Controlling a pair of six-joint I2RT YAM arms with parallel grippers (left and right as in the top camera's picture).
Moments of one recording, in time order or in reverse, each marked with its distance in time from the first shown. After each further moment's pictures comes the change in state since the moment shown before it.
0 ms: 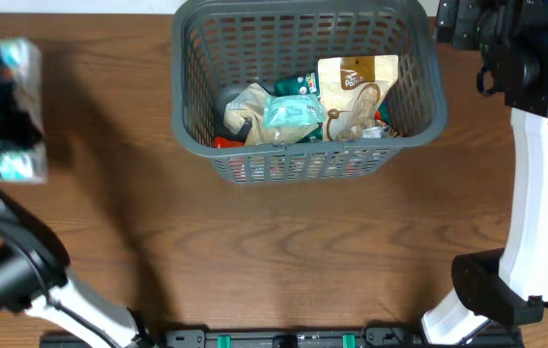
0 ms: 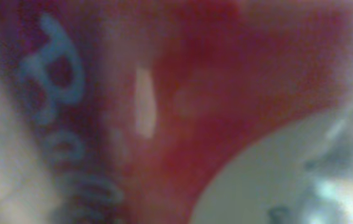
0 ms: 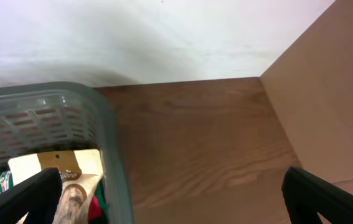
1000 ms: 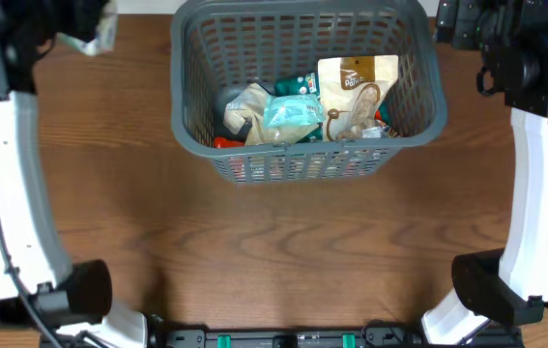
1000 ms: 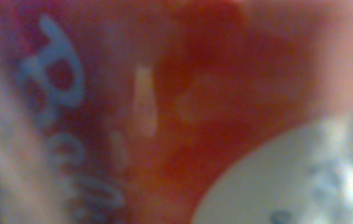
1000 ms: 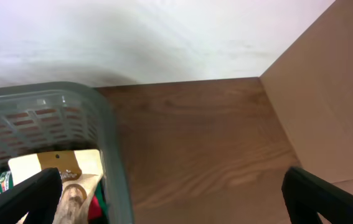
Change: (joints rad) left arm -0.463 -0.180 0.473 0.025 0.240 -0.070; right arm 0.000 0.000 0.000 0.000 0.000 0.000
